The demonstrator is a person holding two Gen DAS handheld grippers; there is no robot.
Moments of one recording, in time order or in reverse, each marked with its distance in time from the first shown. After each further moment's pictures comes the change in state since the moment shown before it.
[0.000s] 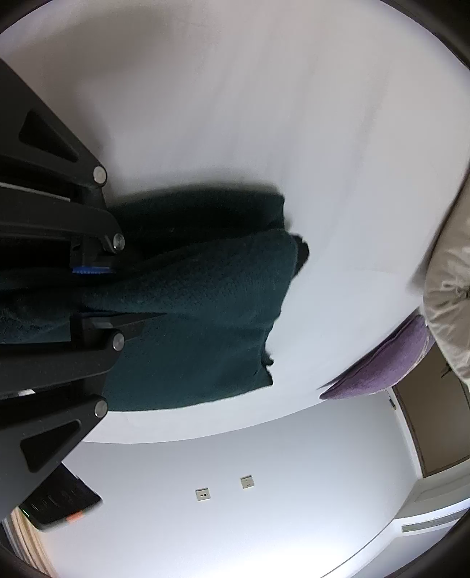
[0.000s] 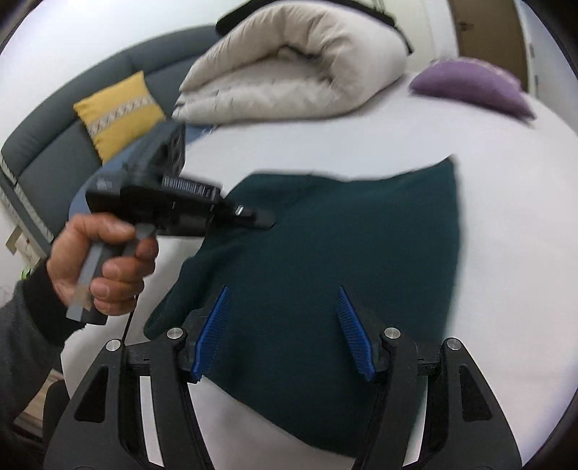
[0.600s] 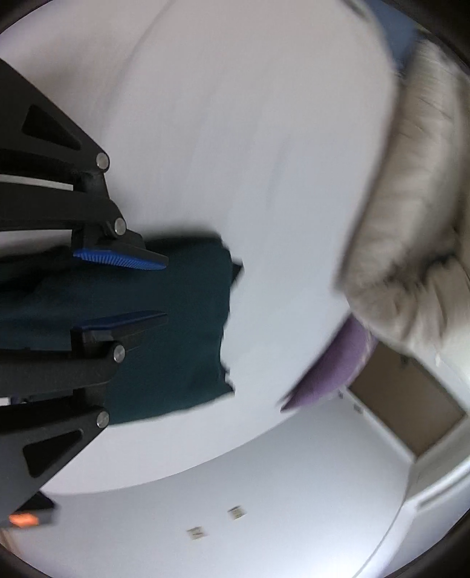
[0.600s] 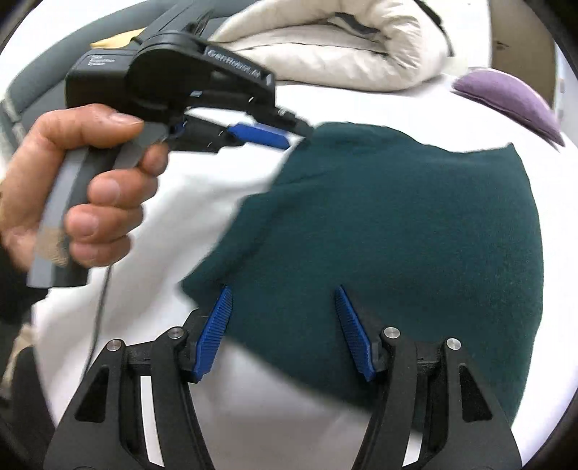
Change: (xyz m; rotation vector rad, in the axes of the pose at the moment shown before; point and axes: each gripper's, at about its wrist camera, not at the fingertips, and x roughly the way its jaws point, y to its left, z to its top) left arm -0.078 -0.049 -0.049 0.179 -0.297 0.216; right arm 0.055 0.096 -0.035 -0.169 0.069 -0.003
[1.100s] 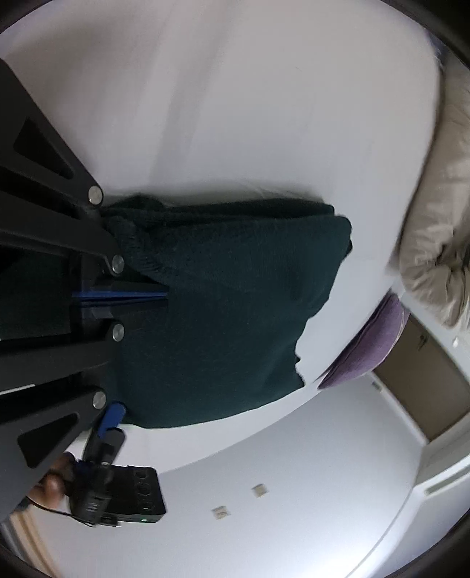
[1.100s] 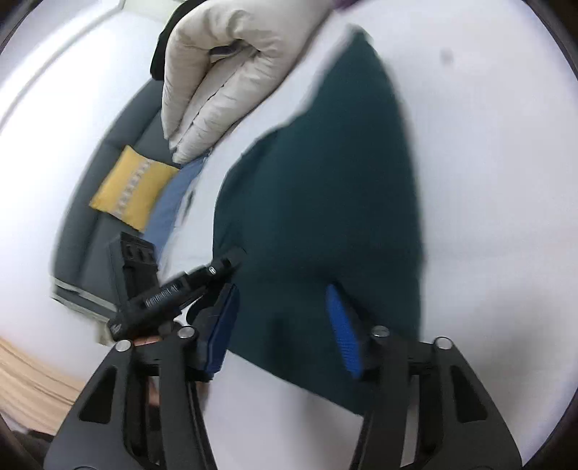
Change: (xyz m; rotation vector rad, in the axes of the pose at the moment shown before) left arm 0.046 0.017 -0.071 0.001 0.087 -0.118; right arm -0.035 -0.174 -0.067 0.683 -0.069 0.389
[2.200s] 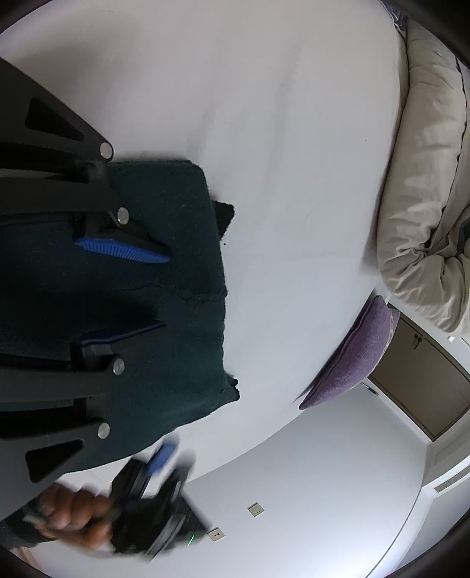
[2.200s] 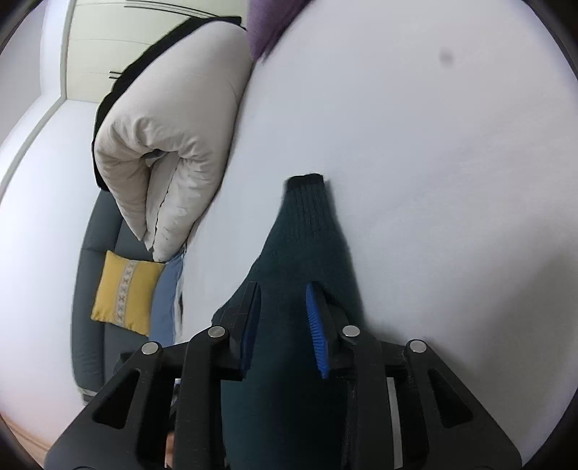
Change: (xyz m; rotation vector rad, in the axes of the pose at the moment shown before) left arm 0.066 0.002 0.095 0.030 -0.050 0.059; right arm 0.022 -0.068 0.170 0.242 -0.156 -0.036
